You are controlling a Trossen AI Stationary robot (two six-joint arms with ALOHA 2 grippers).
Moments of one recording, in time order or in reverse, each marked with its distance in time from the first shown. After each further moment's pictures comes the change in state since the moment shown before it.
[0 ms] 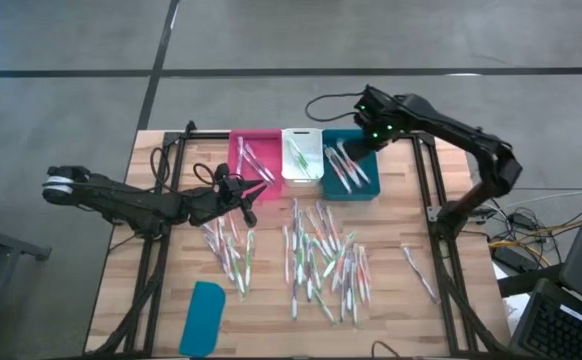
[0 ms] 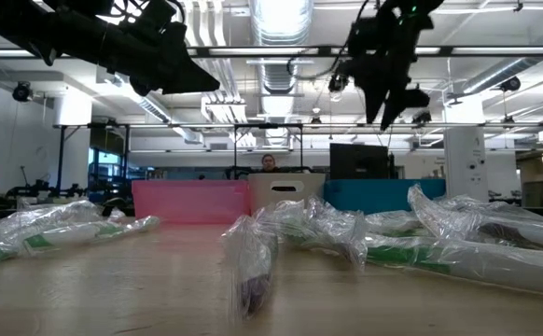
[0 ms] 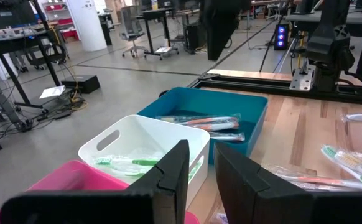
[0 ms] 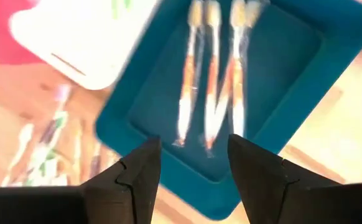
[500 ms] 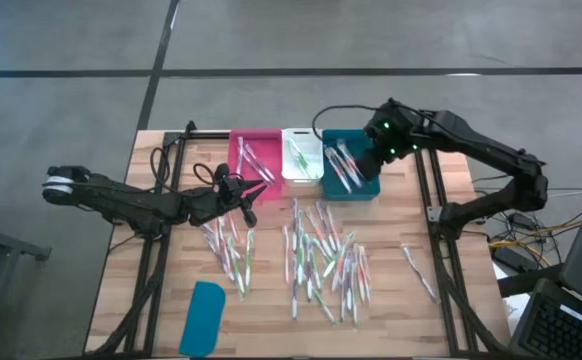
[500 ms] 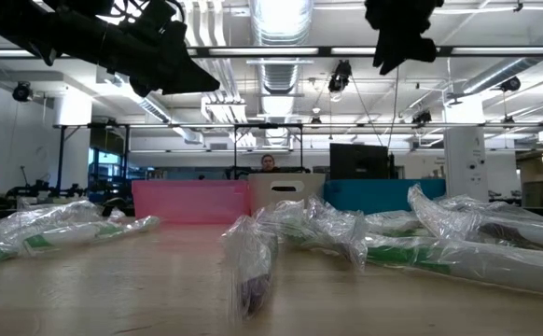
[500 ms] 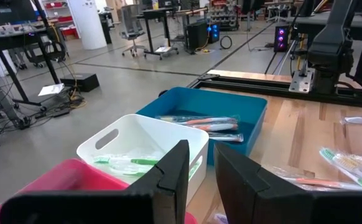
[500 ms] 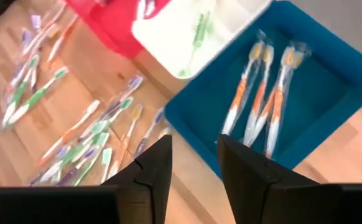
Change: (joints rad) left arm 0.000 0.000 0.000 0.000 0.000 -0.018; right arm 0.245 -0.252 -0.002 0.006 0.081 -0.005
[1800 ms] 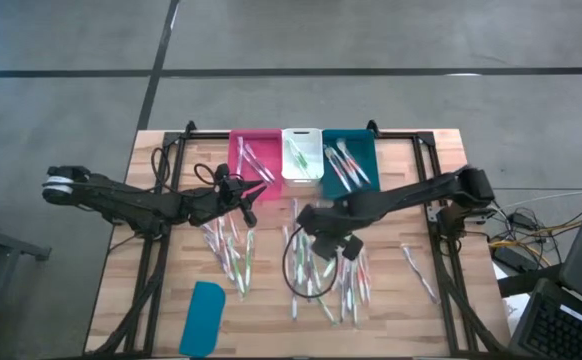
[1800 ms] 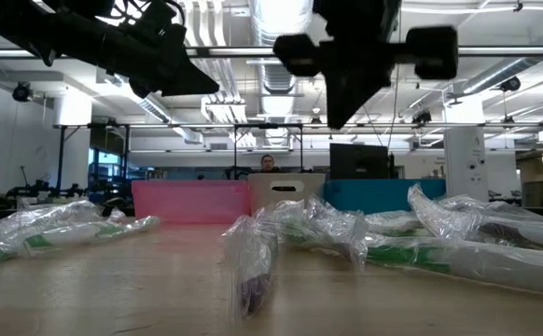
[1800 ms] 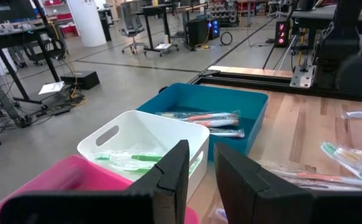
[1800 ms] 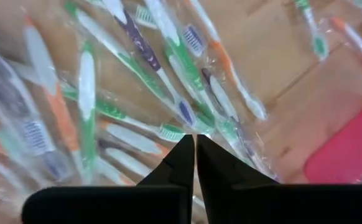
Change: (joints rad) left arm 0.000 0.000 0.000 -0.018 0.000 -0.001; right arm 0.566 0.481 -0.017 0.283 0.032 -1.234
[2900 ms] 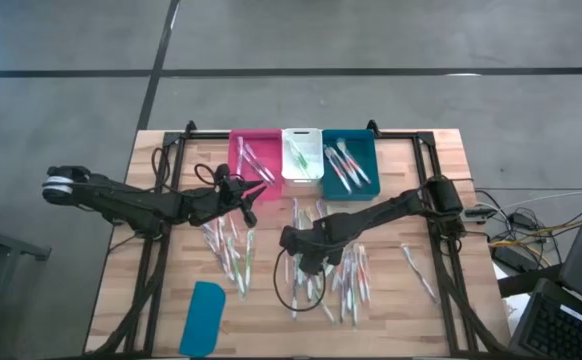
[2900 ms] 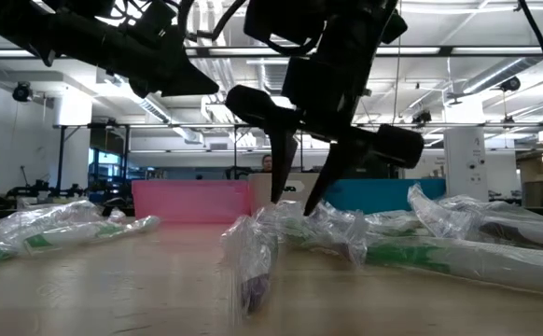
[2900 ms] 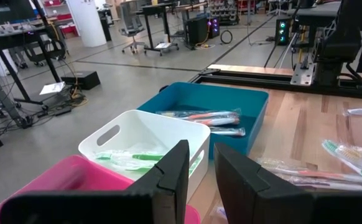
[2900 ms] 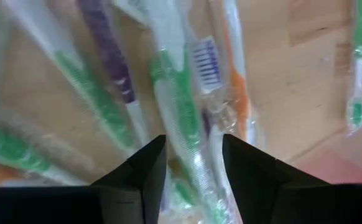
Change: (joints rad) left arm 0.000 0.000 0.000 -0.006 0.000 0.008; right arm 0.046 0.250 0.004 0.247 0.110 -0.254
